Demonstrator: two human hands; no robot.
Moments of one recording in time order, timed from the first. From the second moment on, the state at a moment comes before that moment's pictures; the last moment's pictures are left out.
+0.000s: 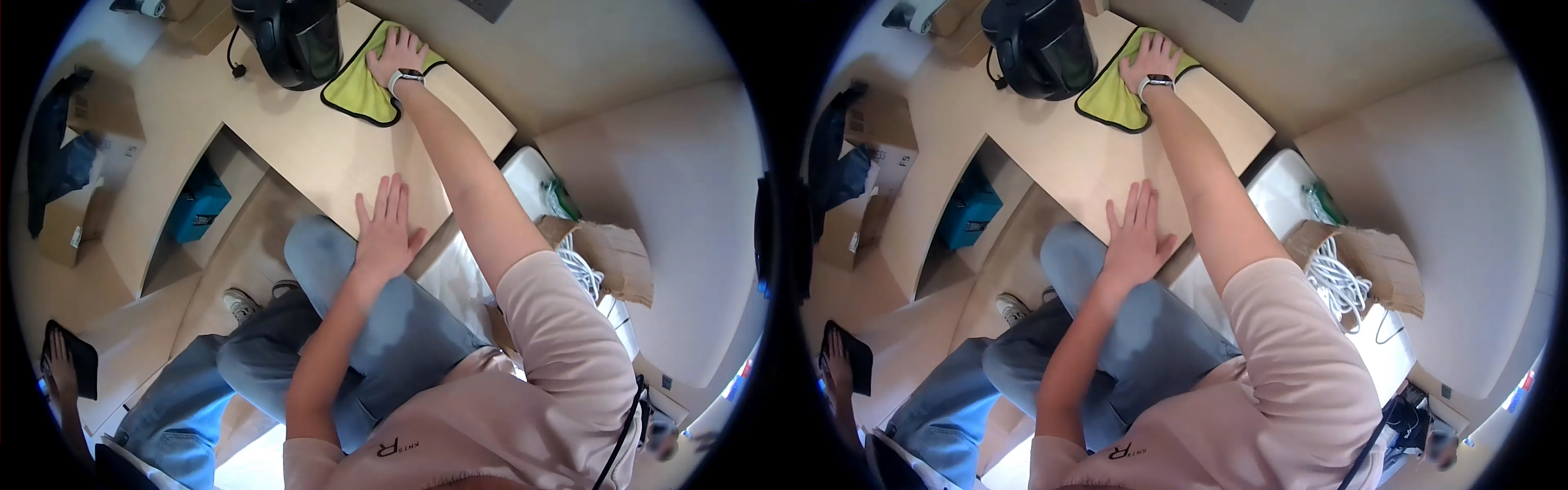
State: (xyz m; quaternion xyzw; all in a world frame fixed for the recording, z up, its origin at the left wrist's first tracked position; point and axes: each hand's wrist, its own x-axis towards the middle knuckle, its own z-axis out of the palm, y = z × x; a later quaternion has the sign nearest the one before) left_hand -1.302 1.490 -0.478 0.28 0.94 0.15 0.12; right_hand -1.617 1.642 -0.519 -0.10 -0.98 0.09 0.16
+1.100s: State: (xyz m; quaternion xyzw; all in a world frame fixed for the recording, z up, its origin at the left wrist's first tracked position) left_hand -1.300 1.479 -0.491 0.27 0.93 0.23 0.03; right_hand -1.409 1.796 -0.520 -0.11 -0.98 0.06 0.15
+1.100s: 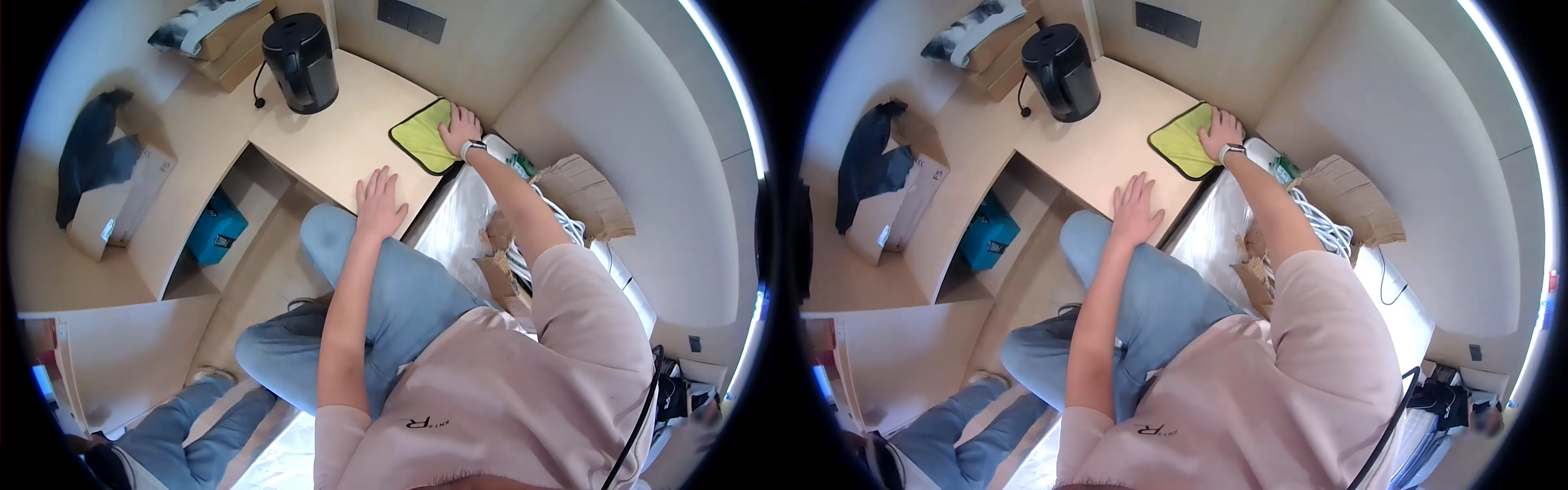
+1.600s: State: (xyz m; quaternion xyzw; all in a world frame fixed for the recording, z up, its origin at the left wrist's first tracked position) left_hand -1.298 1.480 -0.484 0.25 0.93 0.26 -0.01; right_hand -1.300 1.639 -0.517 0.06 -0.99 0.05 0.07
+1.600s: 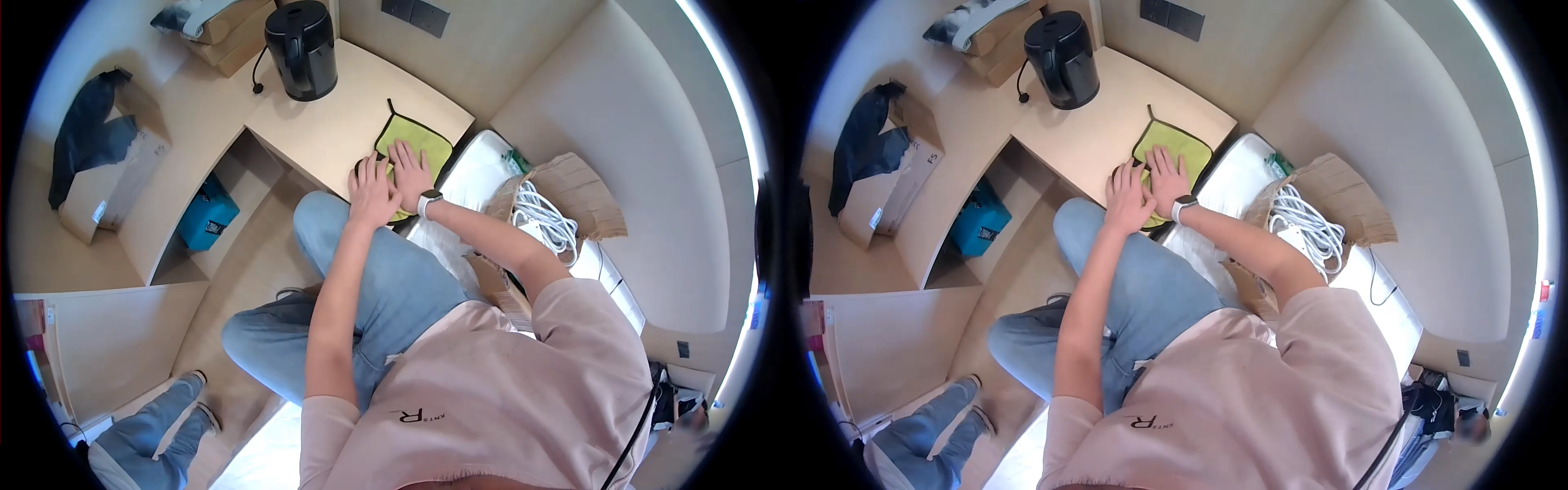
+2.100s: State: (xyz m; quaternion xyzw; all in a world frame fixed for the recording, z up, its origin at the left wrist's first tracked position) left_hand -1.293 1.483 -0.479 0.28 0.94 0.17 0.05; right_hand -1.451 1.702 -0.516 -0.07 -0.99 0.07 0.09
